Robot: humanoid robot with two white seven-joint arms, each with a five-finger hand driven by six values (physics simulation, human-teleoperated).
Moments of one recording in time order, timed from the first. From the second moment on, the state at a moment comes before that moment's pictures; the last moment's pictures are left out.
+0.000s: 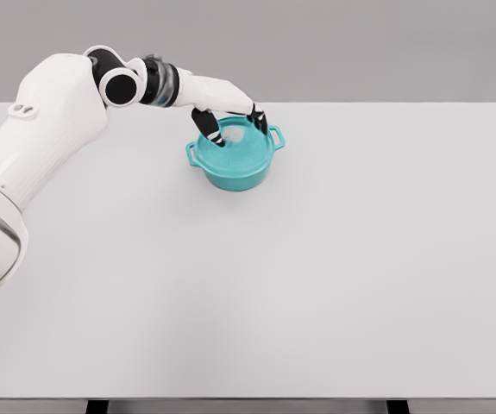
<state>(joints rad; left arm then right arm) -1.26 0.19 -1.08 -0.62 -0.32 -0.61 -0.61 0.03 0.00 0.51 -0.09 0.16 -0.04 0.31</state>
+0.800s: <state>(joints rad) -1.27 0.43 -1.01 -0.63 -0.29 -0.61 -0.61 0.03 0.00 0.51 -0.09 0.16 -0.04 0.31</state>
